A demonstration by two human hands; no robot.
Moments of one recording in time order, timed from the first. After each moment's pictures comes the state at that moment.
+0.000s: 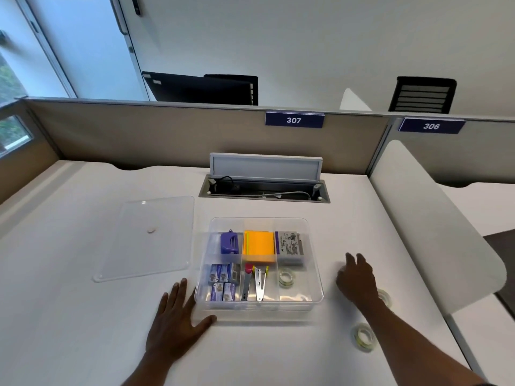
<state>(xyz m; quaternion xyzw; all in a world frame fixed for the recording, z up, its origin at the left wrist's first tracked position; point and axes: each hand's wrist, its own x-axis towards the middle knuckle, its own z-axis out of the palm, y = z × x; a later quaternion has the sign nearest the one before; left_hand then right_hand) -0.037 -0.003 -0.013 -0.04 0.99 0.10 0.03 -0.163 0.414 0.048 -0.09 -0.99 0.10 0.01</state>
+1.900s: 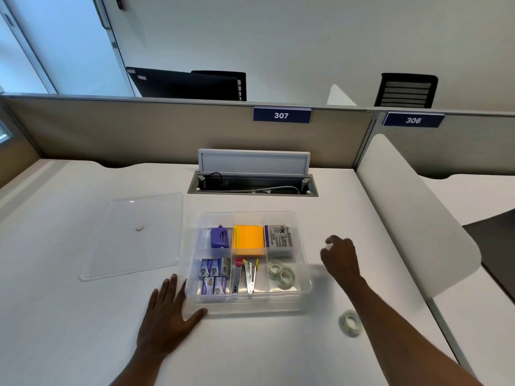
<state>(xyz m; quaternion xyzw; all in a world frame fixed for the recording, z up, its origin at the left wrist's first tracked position) -0.036 0.001 -0.003 -0.04 0.99 0.11 0.02 -0.163 0.392 0.099 -0.13 -0.95 0.28 0.03</state>
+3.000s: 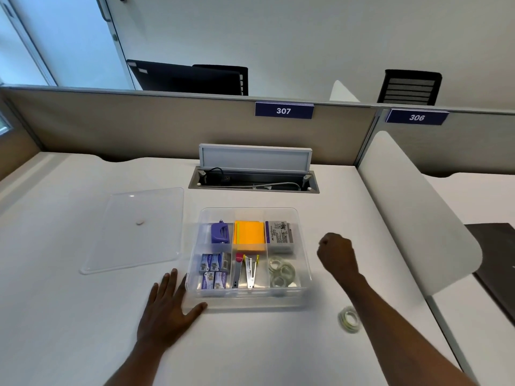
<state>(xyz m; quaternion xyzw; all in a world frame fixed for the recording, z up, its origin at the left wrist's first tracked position) -0.035 0.001 -0.003 -0.04 0.99 0.10 0.02 -0.156 0.375 0.116 -0.12 -0.96 0.27 0.02</state>
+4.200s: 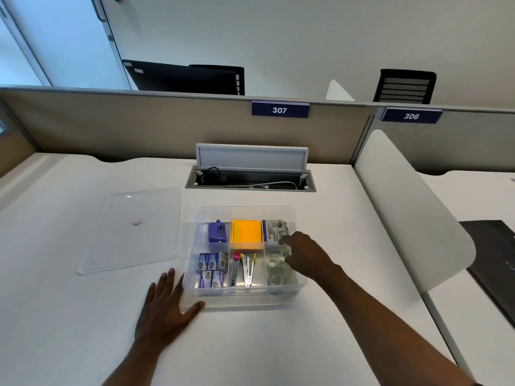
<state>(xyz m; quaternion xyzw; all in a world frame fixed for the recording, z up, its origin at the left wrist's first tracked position) -0.034 0.003 0.001 -0.04 0.99 0.11 0.01 -0.152 0.335 0.118 0.14 -0.97 0.18 -0.10</state>
